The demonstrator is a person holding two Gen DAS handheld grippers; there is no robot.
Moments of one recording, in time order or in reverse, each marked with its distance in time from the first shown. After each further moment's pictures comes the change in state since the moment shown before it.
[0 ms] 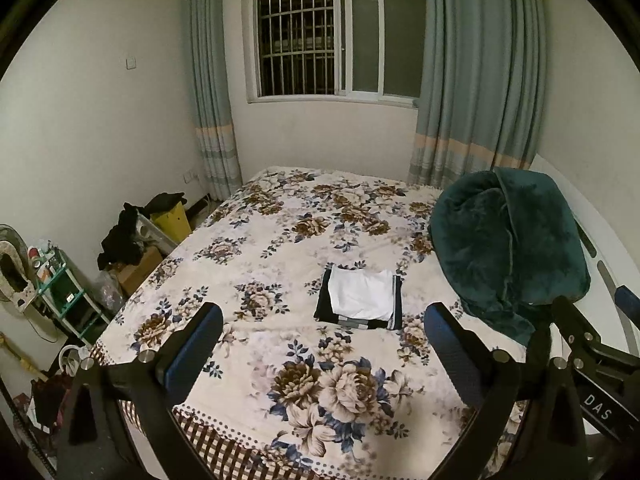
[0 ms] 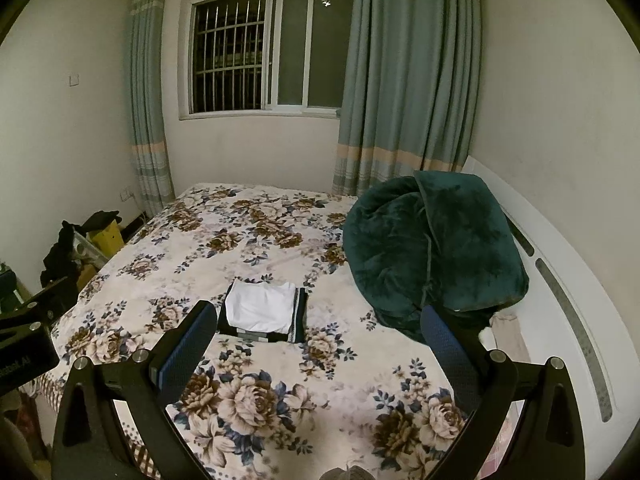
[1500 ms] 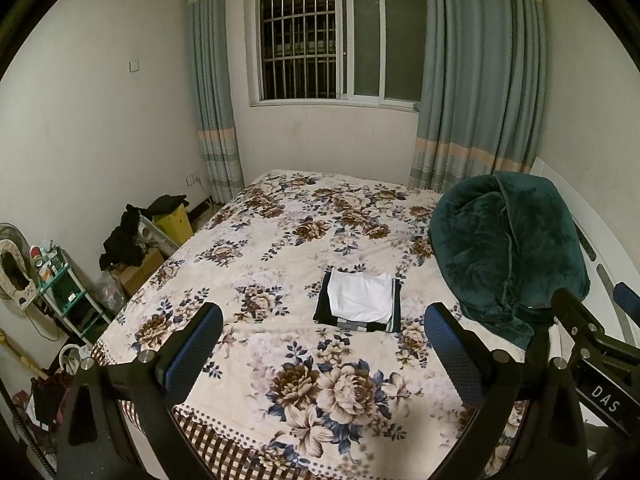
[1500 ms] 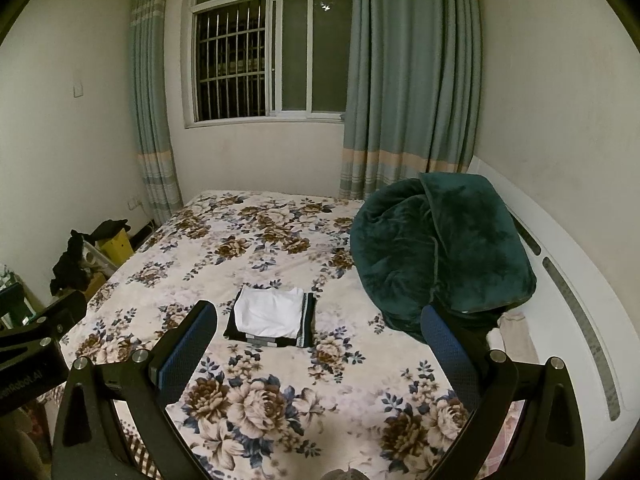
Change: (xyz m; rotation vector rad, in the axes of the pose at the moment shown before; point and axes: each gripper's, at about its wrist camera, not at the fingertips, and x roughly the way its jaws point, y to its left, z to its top) left arm -0.011 0.008 0.002 0.000 -0.020 0.005; right arm -0.002 0.003 0.001 0.014 -0.014 0.013
